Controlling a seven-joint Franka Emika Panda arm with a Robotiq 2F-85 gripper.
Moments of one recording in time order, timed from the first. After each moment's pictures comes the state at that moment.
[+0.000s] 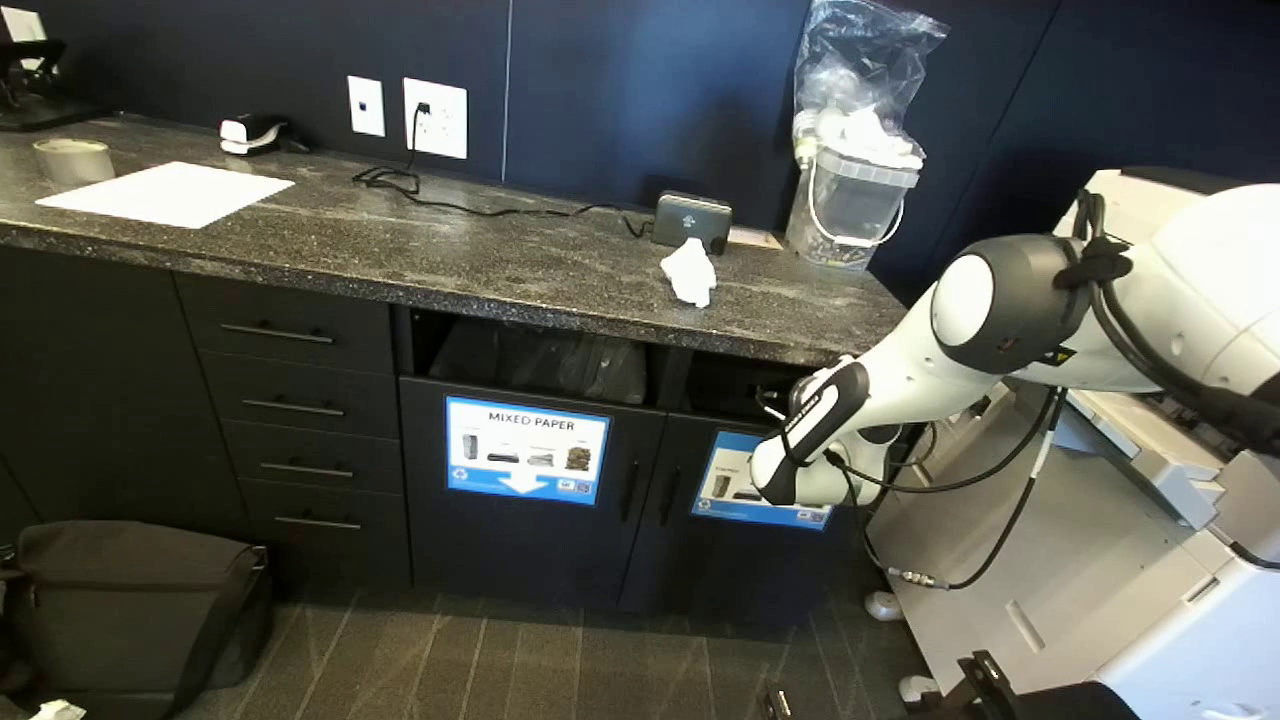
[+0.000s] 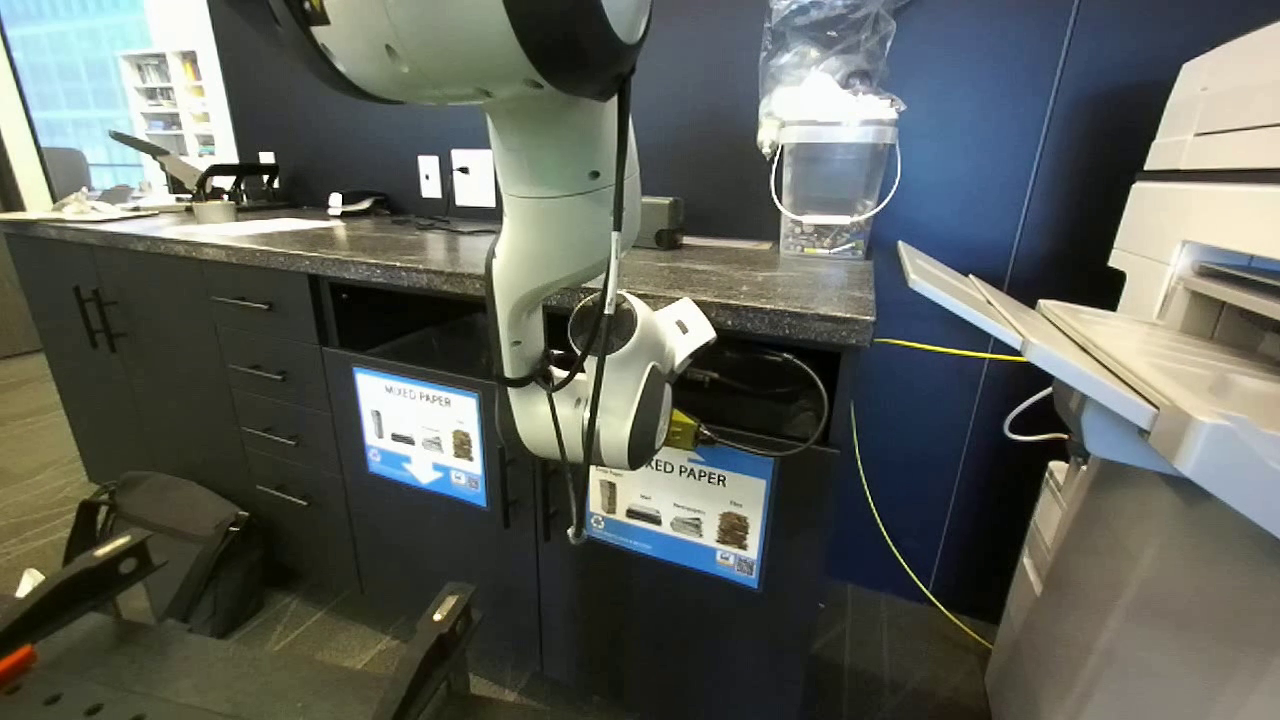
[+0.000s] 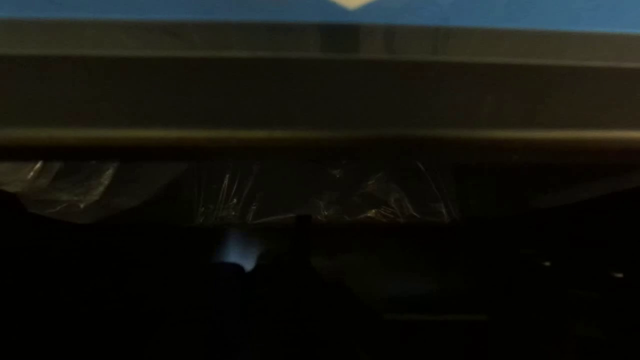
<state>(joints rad) -0.18 1.33 -0.03 -1.50 -0.11 3.89 0.06</state>
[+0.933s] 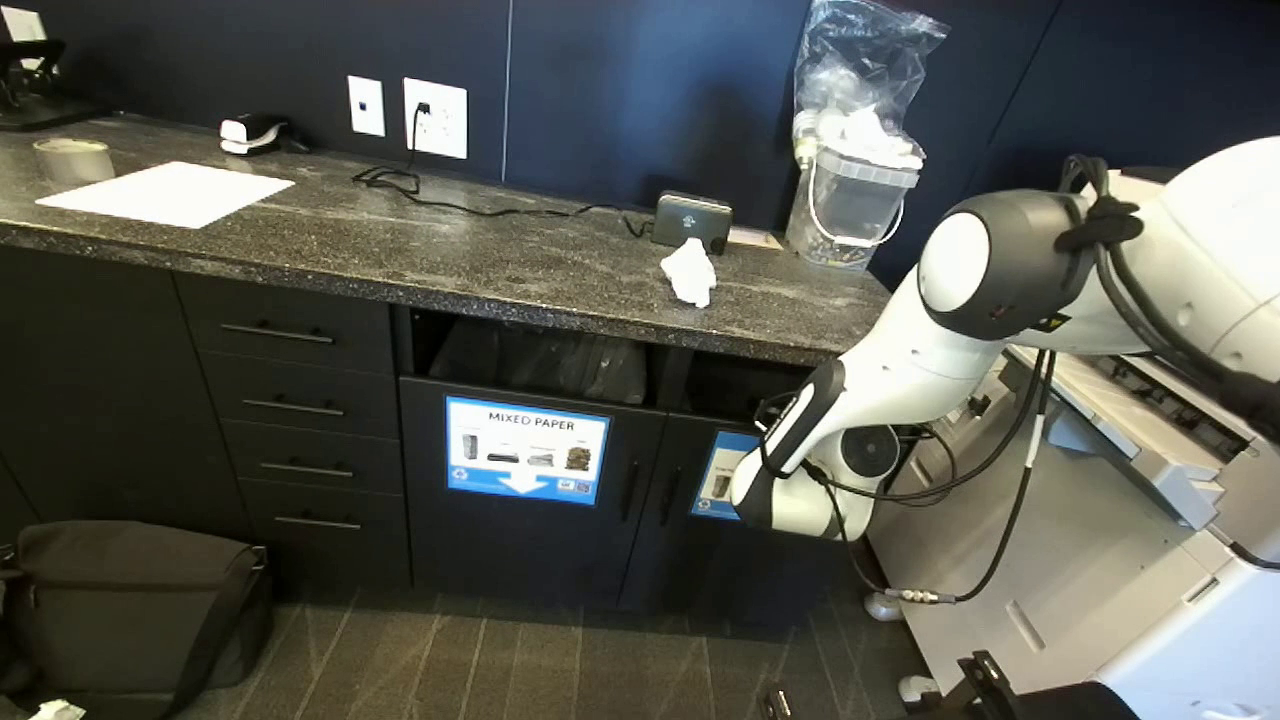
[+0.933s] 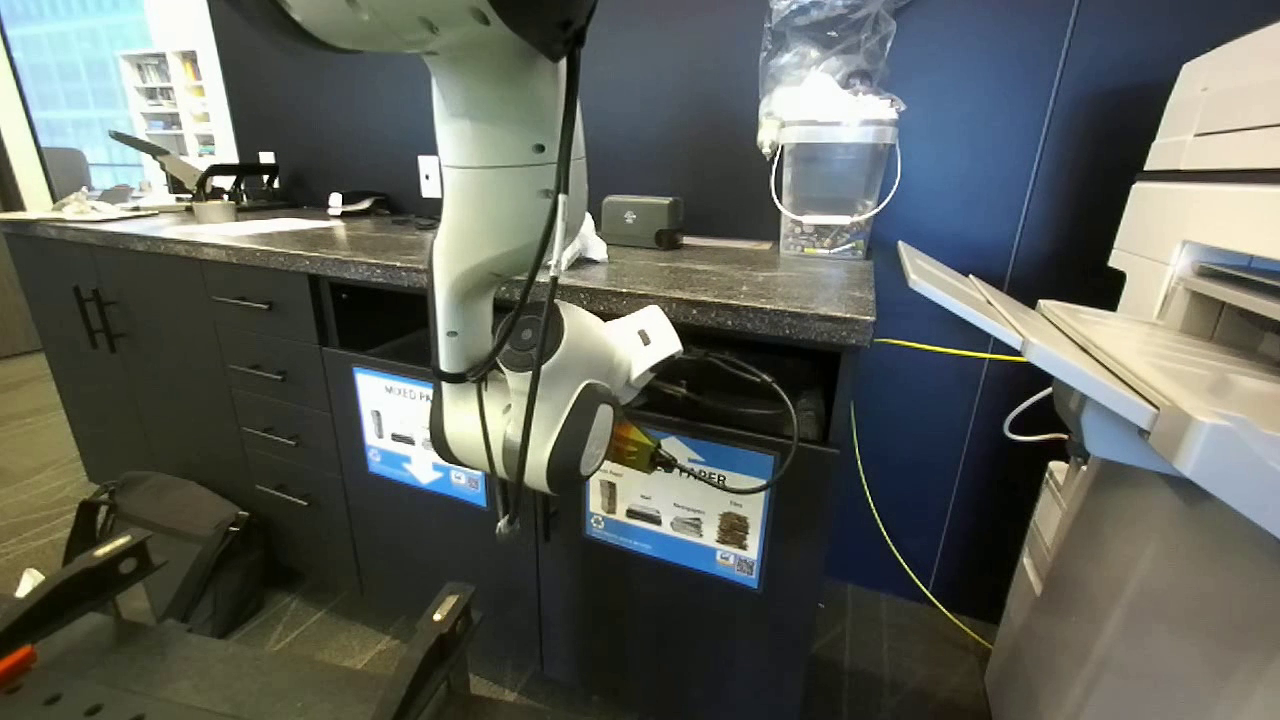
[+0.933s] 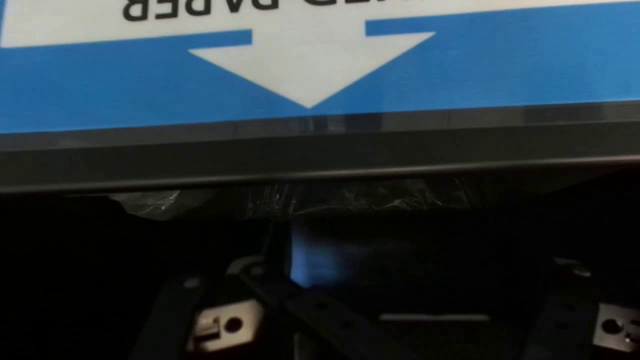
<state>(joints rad) -0.09 1.24 -0.03 -1.77 0.14 4.10 0.03</state>
